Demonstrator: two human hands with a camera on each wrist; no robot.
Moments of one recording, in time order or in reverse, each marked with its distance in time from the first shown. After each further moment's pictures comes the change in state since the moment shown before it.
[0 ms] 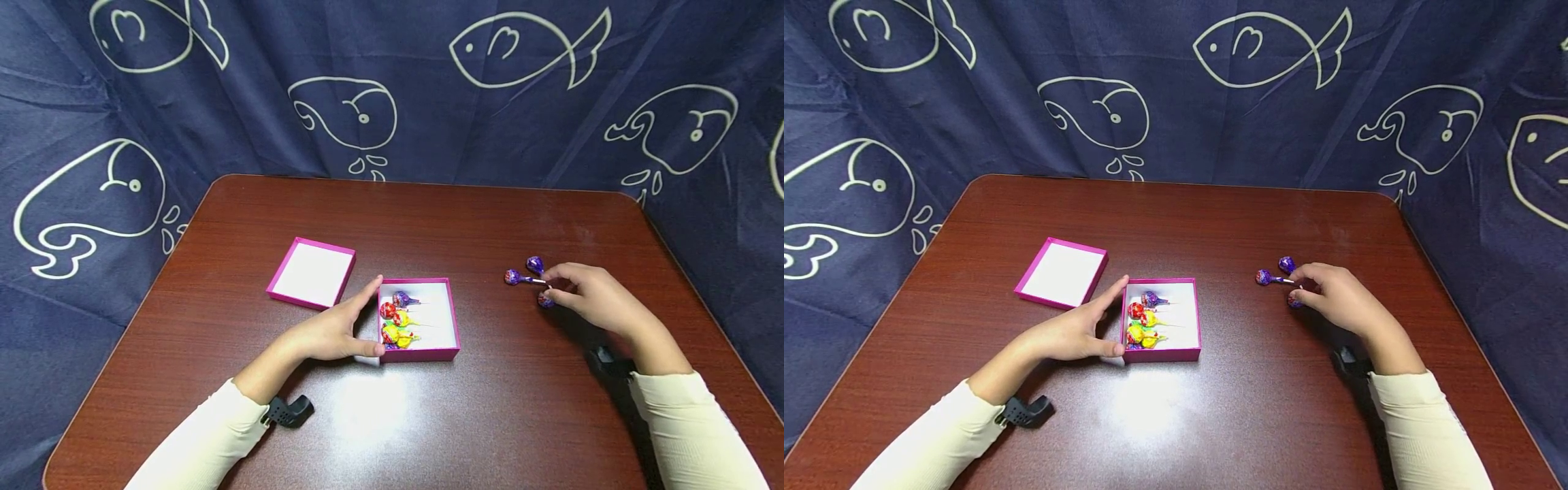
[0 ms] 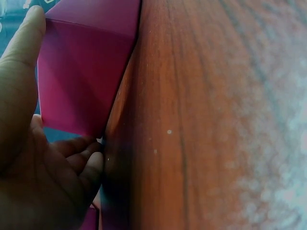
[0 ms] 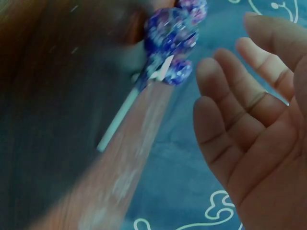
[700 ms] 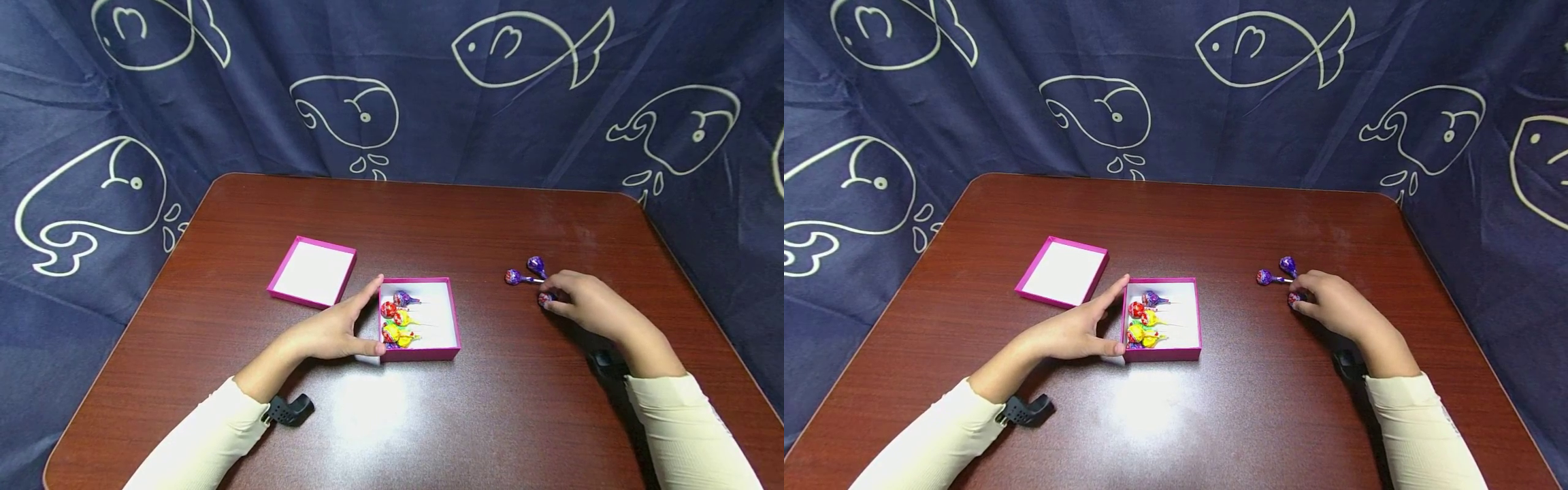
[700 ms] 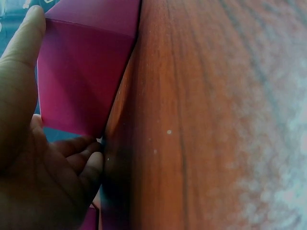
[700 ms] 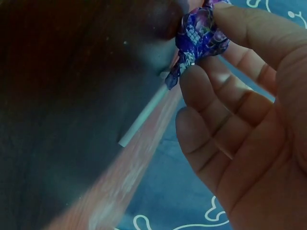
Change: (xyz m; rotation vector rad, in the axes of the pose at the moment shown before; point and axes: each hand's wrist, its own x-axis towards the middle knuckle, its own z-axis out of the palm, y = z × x) left_hand 0.000 -0.002 0.001 0.012 0.004 -0.016; right_hand -0.003 0.010 0.015 -0.090 -0.046 -0.082
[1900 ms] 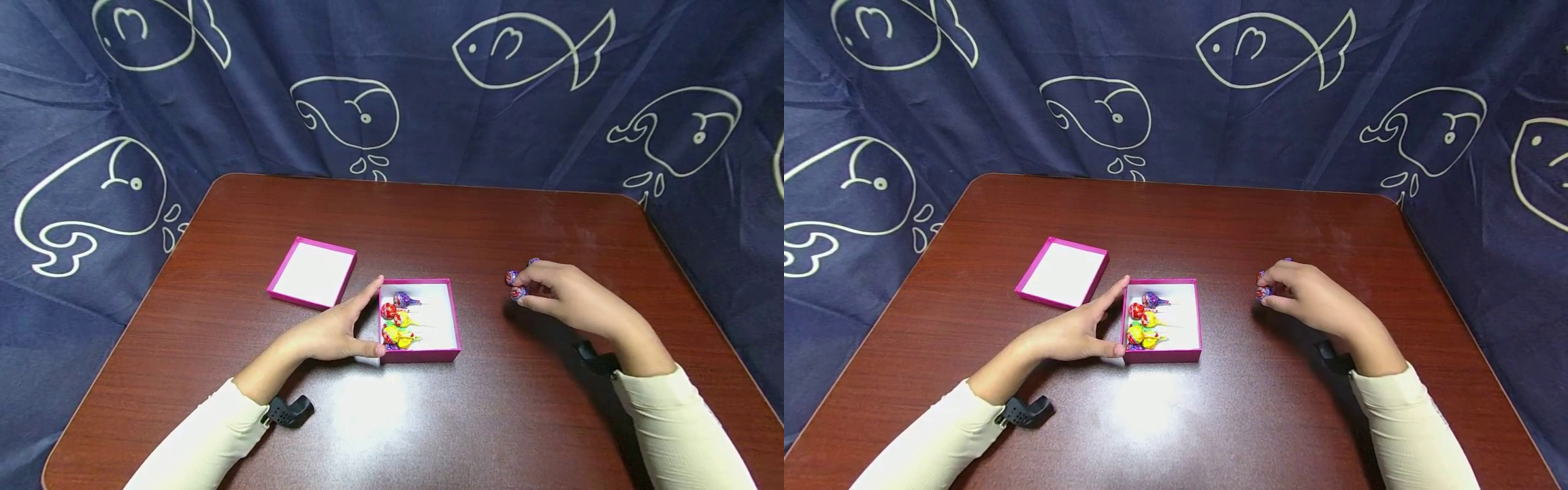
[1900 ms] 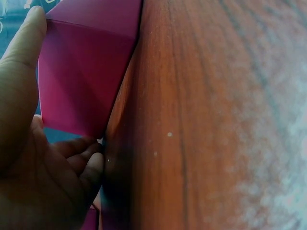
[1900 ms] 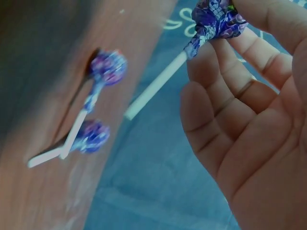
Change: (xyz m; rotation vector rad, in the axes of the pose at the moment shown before) left_hand 0.000 0.001 0.000 0.021 0.008 0.012; right_hand 0.030 -0.051 -0.022 0.167 0.006 -0.162
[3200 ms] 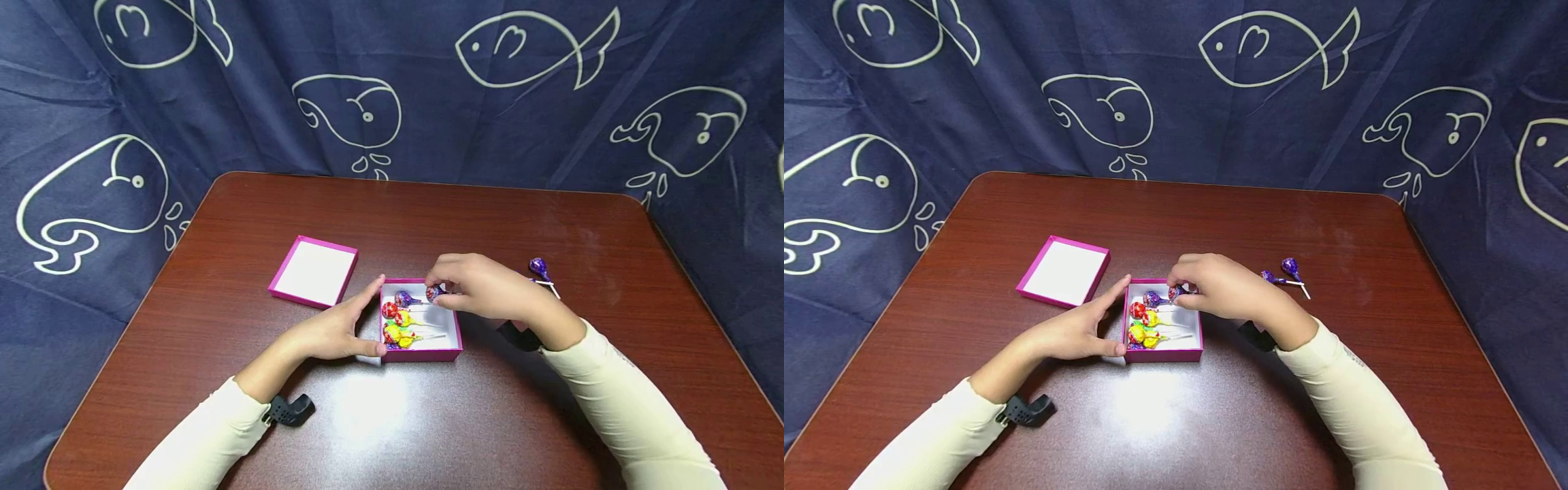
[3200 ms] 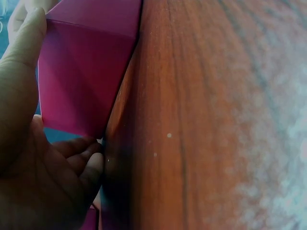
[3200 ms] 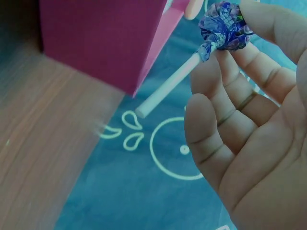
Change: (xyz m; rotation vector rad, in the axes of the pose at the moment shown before) left_hand 0.001 -0.002 0.000 0.005 0.005 0.012; right_hand 0.095 -0.072 0.034 0.049 -0.211 -0.179
